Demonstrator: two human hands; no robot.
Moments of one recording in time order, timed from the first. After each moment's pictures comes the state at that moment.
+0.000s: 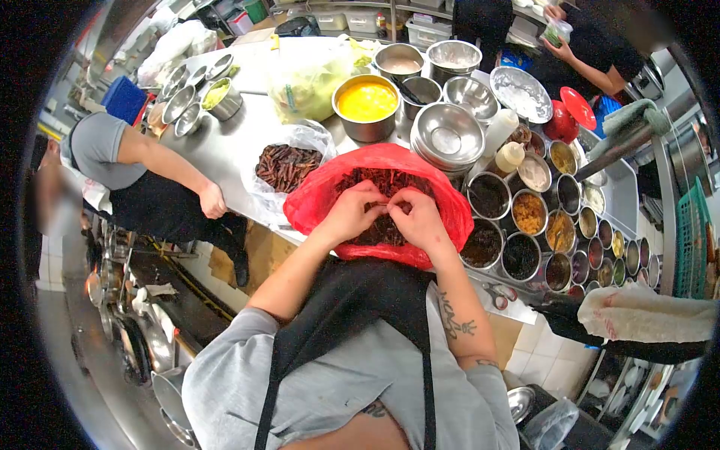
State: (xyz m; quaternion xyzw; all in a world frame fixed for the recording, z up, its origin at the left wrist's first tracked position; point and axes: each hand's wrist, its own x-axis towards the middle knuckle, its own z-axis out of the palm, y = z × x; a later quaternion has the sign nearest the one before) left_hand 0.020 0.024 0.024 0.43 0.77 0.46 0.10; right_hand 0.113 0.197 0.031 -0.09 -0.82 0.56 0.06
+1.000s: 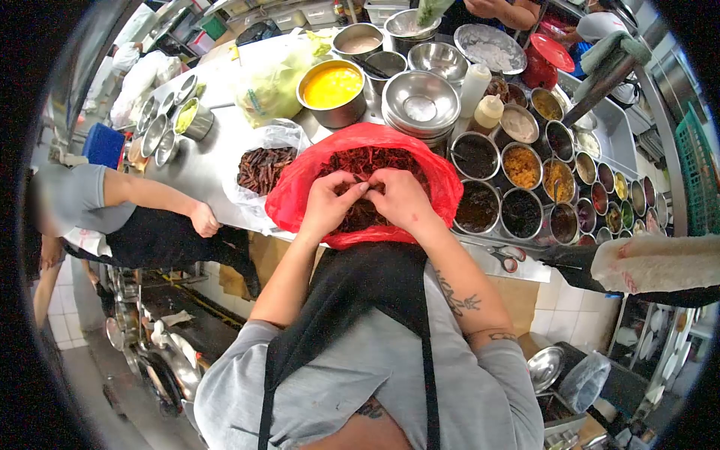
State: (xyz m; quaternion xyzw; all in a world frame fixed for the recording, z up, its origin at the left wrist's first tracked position) left_hand 0.027 0.020 0.033 0.28 0.77 0.54 0.21; right_hand 0.117 0.187 0.044 -0.11 -0.87 0.49 0.03
